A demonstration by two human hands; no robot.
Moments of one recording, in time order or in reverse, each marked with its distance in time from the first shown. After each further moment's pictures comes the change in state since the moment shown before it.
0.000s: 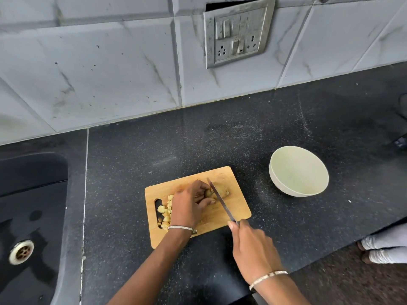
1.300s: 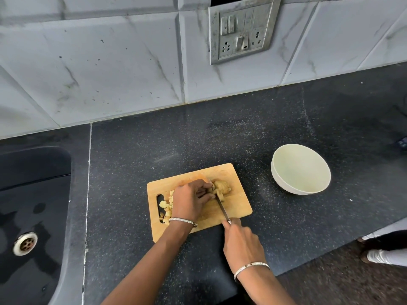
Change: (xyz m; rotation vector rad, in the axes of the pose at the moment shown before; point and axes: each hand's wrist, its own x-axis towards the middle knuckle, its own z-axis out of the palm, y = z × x) left_hand 0.004 -0.003 -0.001 0.022 0.005 0.030; right_hand 0.009 -0.010 0.032 -0.041 -0.064 0.096
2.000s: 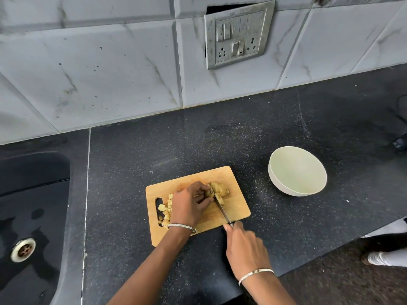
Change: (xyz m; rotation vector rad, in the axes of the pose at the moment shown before) left_hand -0.006 0.002 0.001 -0.035 0.007 0.005; right_hand -0.004 0.011 -0.001 -0.033 0.069 -0.046
